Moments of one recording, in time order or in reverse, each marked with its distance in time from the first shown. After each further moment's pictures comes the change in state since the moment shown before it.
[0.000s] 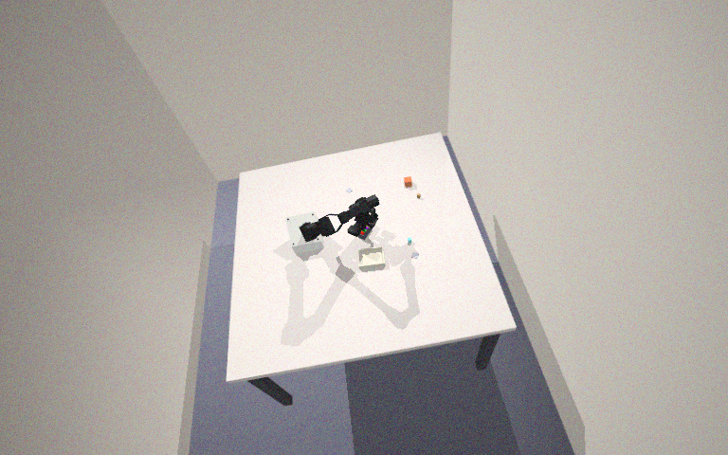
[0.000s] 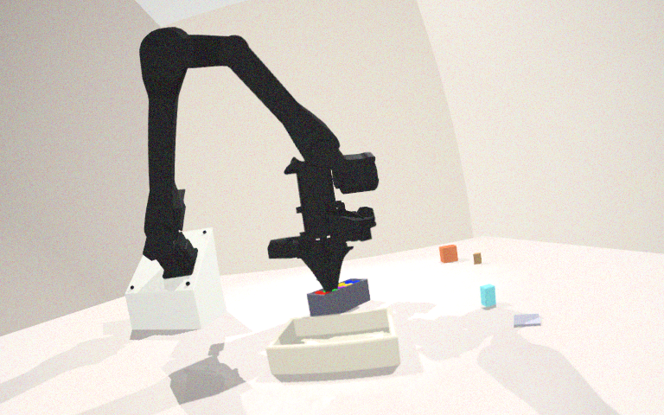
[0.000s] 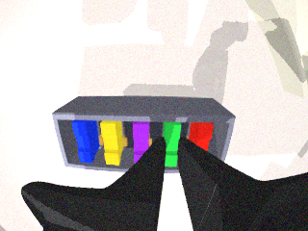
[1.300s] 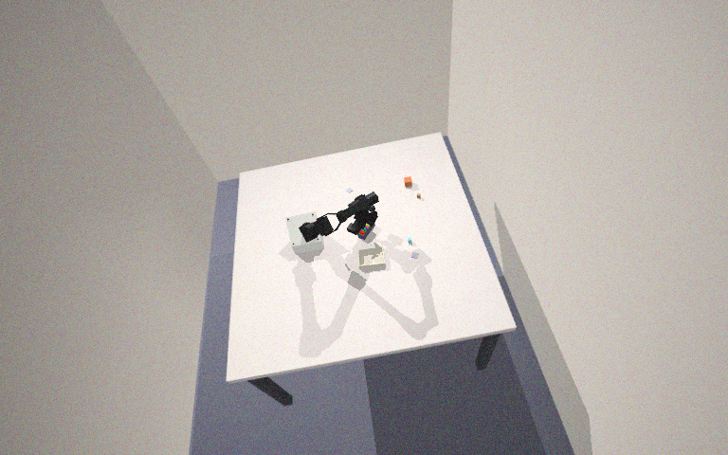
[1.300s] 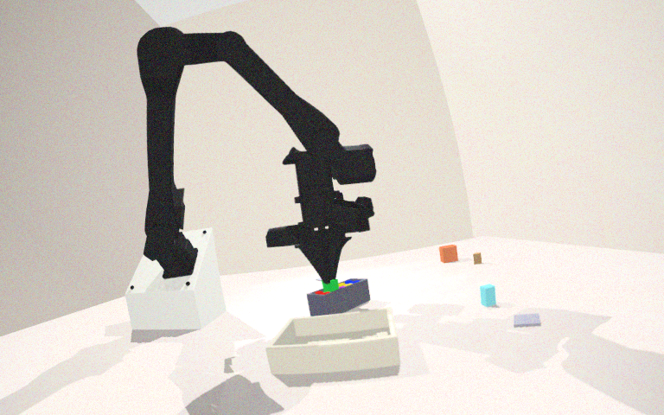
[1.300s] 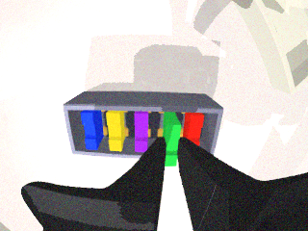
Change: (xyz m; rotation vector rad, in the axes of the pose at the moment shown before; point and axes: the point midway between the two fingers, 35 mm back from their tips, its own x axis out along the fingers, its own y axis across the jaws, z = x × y) arm -0.016 0.000 0.000 -0.009 -0.003 -0.006
